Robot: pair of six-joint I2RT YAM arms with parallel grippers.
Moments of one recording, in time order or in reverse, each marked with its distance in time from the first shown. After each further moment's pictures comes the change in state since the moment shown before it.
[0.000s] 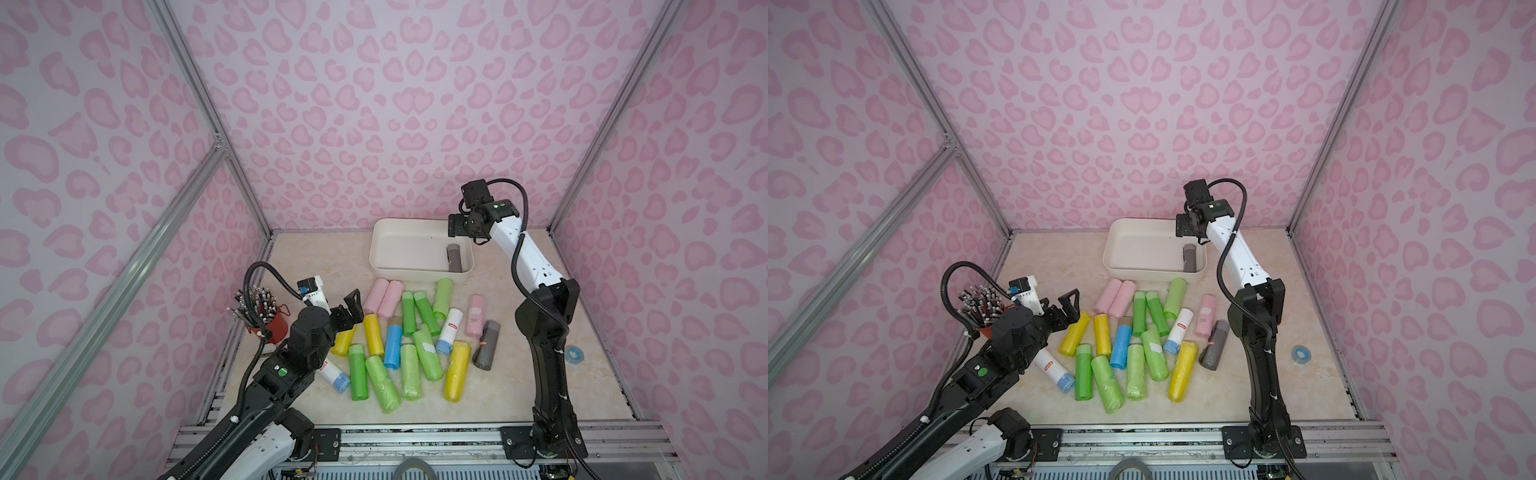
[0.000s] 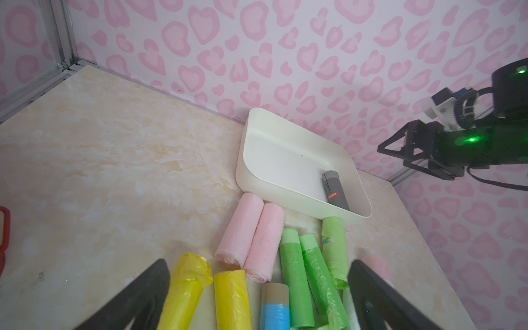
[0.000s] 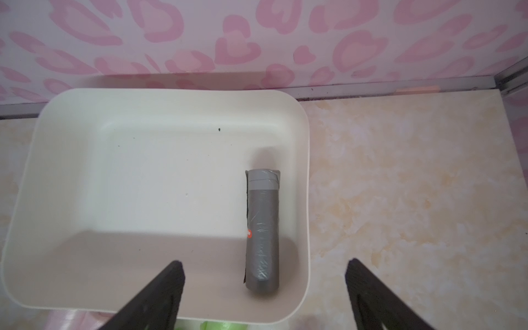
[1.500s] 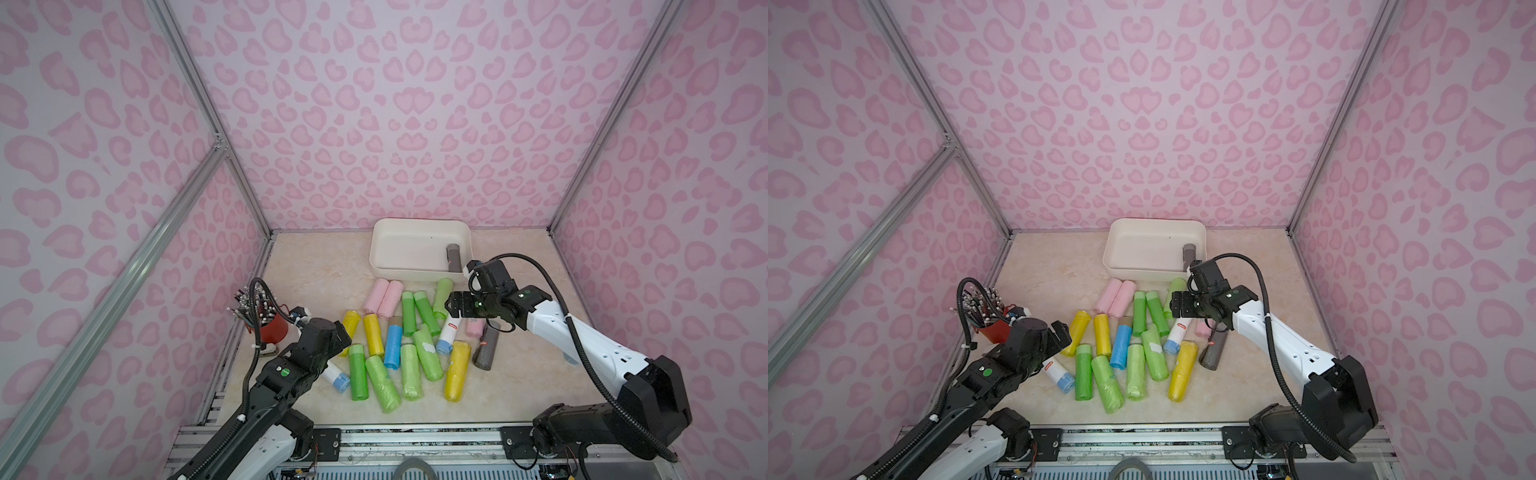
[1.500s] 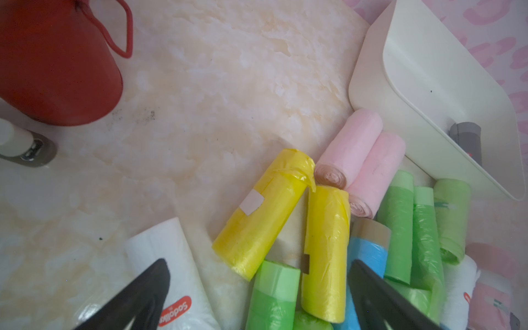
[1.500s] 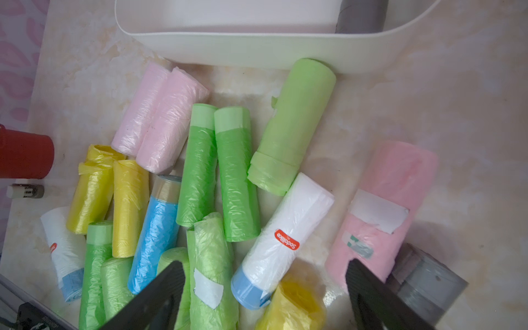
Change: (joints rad) left arm 0.054 -0.012 -0.108 -0.405 0.022 -0.338; right arm 0.182 -0.848 -1.326 0.445 -0.282 0.132
